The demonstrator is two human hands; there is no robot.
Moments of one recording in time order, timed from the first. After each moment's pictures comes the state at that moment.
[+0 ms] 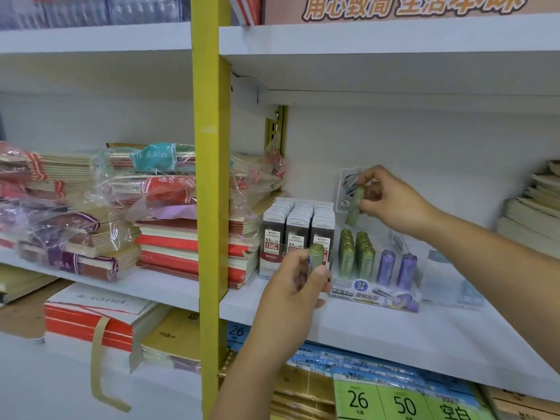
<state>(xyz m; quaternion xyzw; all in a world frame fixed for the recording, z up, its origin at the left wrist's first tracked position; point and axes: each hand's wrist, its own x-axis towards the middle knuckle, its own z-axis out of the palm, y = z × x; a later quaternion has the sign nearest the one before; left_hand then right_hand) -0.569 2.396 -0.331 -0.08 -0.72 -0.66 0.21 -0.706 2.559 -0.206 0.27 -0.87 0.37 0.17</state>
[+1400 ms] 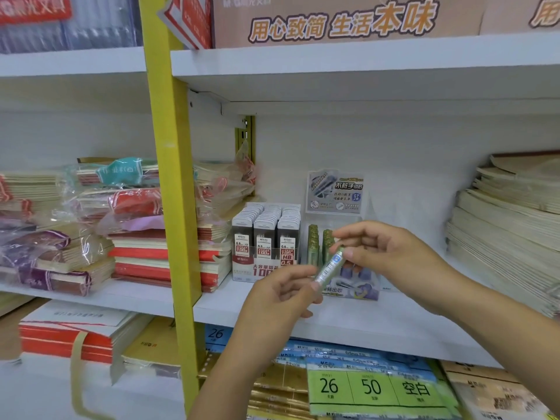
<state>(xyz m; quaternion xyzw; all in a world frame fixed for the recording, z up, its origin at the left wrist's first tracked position) -0.552 2.418 -0.324 -0.10 -0.70 -0.69 0.15 -0.602 2.608 -0.248 0.31 -0.77 0.56 0.02</state>
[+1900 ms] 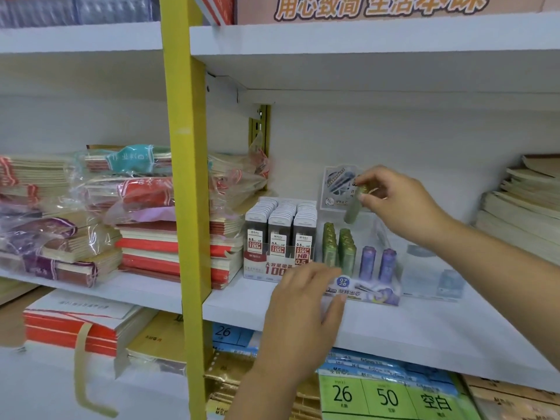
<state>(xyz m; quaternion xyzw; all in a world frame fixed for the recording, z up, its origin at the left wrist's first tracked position) -0.570 2.429 -0.342 -0.12 -0.89 -0.29 0.33 -0.682 2.586 -0.207 0.28 -0.86 0.32 0.28</state>
